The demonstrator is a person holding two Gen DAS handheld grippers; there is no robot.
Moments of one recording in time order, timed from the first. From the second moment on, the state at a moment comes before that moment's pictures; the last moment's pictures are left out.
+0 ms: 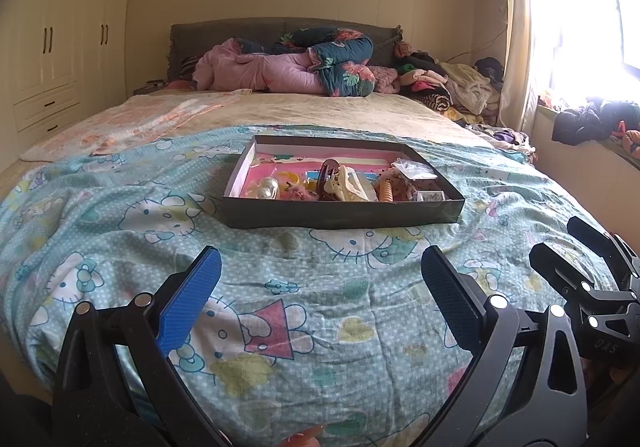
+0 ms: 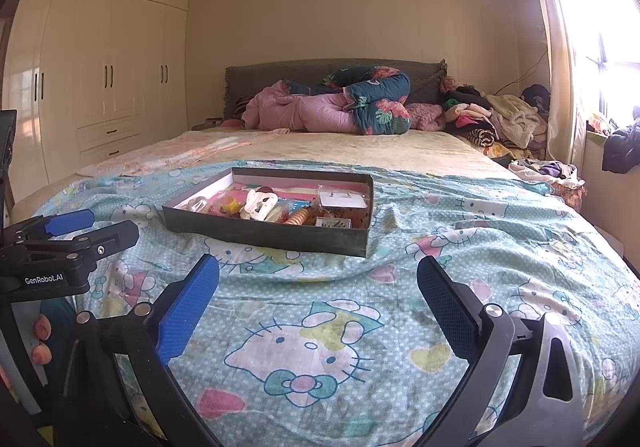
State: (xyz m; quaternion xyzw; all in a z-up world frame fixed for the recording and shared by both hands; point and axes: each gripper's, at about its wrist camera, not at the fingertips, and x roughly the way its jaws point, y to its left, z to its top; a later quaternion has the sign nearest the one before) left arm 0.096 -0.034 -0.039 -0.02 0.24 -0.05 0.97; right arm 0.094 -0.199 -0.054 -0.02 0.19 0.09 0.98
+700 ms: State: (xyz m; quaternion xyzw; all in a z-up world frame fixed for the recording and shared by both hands) left arm 0.098 -0.028 -0.036 -0.01 0.24 -0.05 0.97; right arm 0.092 -0.197 -0.054 -0.02 0.18 0.09 0.98
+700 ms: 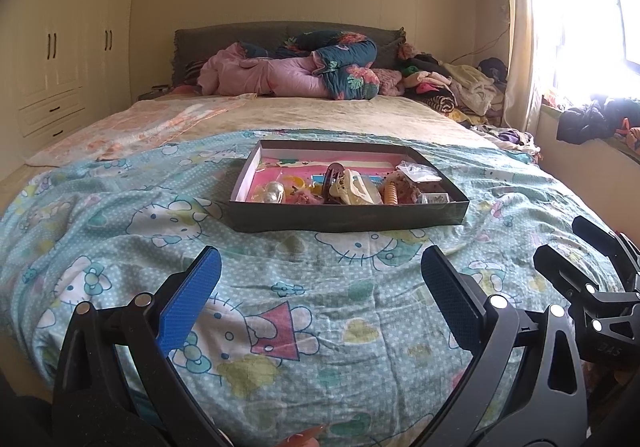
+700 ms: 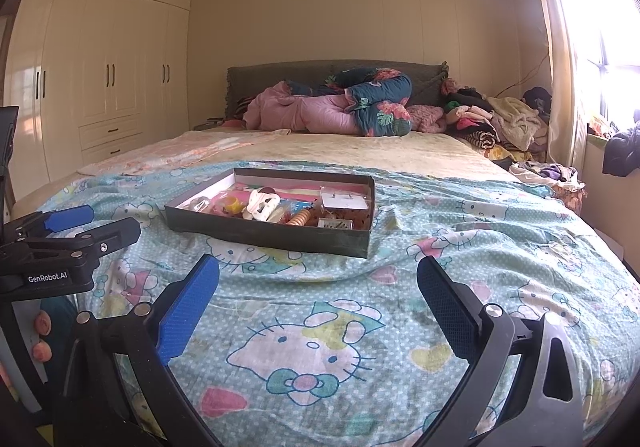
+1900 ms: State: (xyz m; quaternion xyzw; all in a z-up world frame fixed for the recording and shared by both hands) left arm 0.101 -0.021 -0.032 -0.01 0.24 -0.04 0.97; right arm 0.089 -0.196 -0.053 -0.02 0.19 0.09 0.98
